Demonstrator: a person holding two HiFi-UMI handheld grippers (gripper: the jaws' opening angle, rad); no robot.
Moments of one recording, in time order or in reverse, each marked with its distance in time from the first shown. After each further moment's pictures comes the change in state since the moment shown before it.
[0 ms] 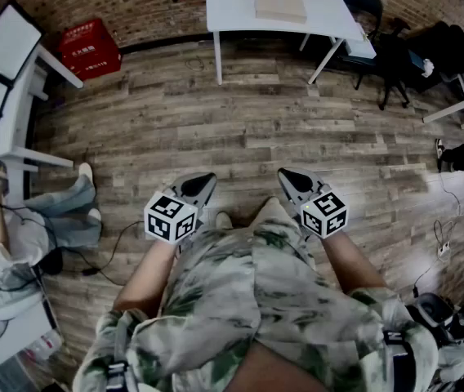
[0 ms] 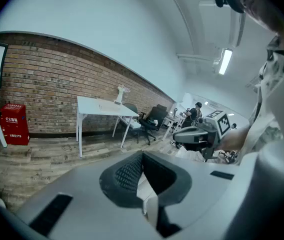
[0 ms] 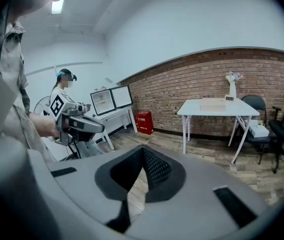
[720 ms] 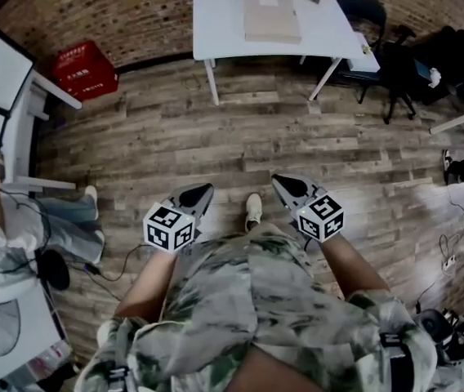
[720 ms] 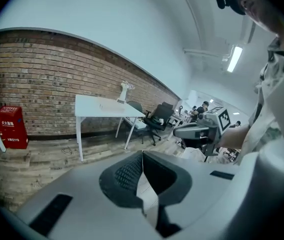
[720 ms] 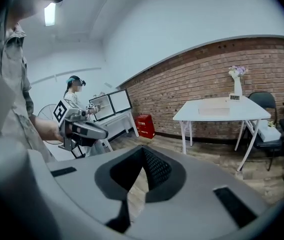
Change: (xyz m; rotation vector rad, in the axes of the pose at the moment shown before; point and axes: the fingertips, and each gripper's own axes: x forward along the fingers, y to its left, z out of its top) left arm 0.115 0.059 0.072 -0.003 0.036 0.050; right arm 0.061 -0.129 0.057 0.025 -0.033 0.095
